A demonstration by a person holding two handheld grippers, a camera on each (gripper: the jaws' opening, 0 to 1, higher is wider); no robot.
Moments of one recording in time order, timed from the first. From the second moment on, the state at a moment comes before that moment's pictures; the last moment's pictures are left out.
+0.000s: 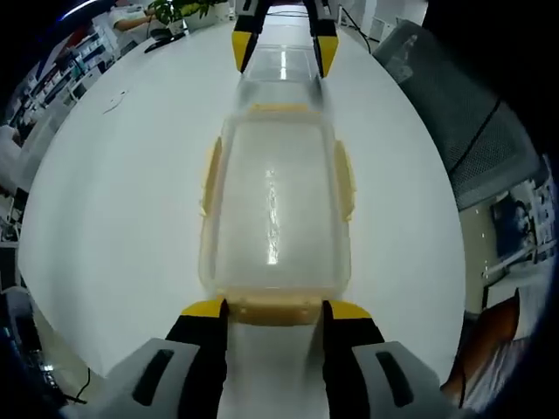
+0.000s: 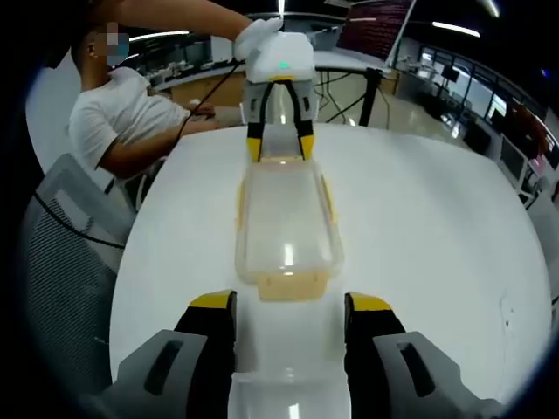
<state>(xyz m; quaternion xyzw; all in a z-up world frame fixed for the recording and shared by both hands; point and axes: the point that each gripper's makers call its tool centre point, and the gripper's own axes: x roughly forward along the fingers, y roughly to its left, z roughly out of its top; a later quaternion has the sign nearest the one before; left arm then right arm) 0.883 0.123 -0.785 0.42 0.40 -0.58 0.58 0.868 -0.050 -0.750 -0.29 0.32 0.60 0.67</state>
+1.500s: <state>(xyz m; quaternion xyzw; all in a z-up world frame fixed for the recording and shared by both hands) 0.882 0.117 -0.783 0.41 0.39 -0.58 0.59 0.872 -0.038 -0.789 -0.34 0.34 0.61 0.63</state>
